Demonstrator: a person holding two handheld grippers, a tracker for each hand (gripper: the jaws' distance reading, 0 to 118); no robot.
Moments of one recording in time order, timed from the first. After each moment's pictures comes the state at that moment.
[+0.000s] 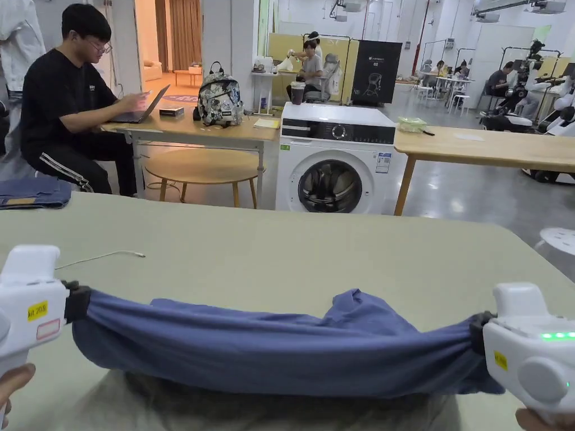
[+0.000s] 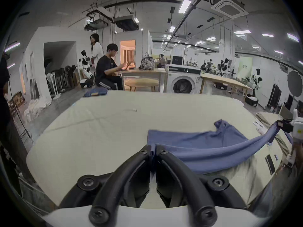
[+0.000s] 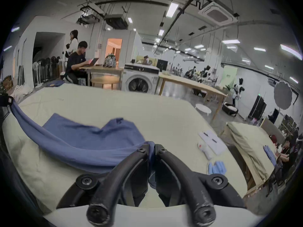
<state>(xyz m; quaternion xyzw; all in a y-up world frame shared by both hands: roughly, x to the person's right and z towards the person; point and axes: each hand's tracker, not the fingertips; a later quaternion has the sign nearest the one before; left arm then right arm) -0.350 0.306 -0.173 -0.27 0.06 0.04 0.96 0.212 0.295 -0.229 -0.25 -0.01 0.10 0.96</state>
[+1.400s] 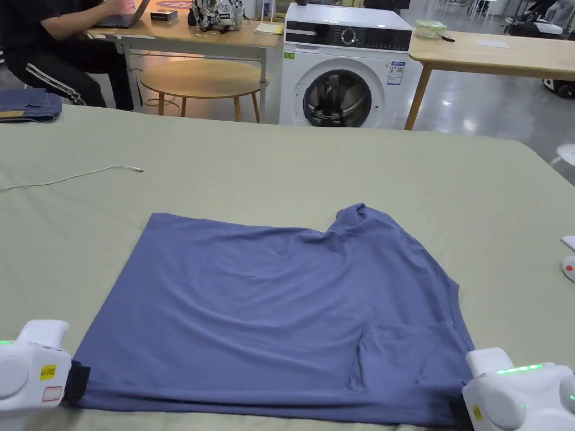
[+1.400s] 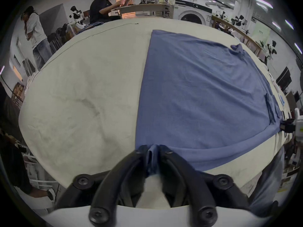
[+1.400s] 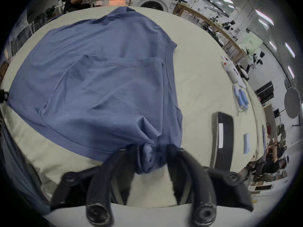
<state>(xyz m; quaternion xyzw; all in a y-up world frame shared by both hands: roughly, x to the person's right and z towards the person) -0.338 0.153 -0.134 -0.51 0.08 0.05 0.86 0.220 0.139 -0.197 -0.53 -0.02 0.17 0.83</state>
